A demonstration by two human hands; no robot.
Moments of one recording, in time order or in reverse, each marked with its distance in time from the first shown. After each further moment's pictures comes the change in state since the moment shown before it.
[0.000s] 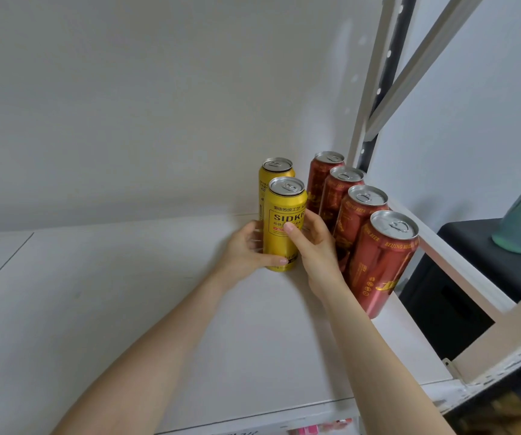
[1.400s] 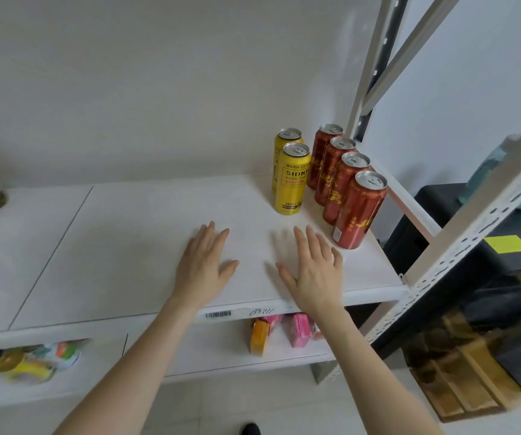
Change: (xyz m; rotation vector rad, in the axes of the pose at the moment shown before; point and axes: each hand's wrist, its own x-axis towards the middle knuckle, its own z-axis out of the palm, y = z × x) left_hand -0.201 0.018 -0.064 1.133 0.168 0.134; right_hand -0.180 -0.038 0.006 -1.464 -0.076 -0.198
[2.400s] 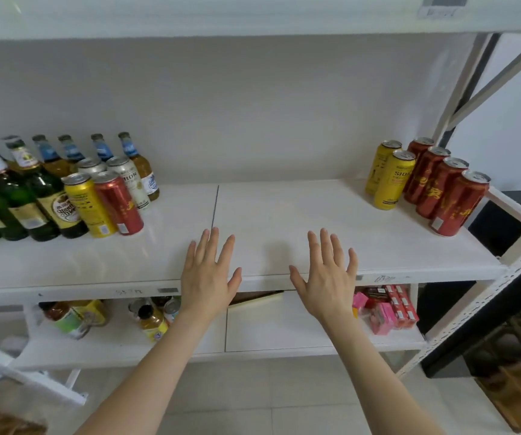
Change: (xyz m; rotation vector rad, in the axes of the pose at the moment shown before) left_hand -0.174 -0.183 -0.169 0.379 0.160 -0.017; right_hand -0.105 -0.270 -0.009 -0.114 0.102 -0.020
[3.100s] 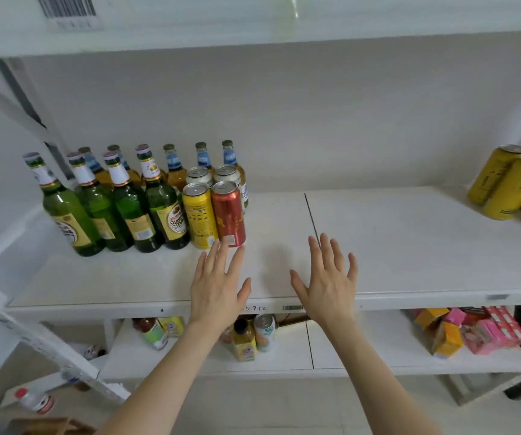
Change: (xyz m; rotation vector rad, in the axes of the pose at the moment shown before) left_hand -0.027 -0.259 0.003 -0.007 0.054 -0.007; right_hand 0.017 -0.272 0.051 0.073 -0.012 -0.014
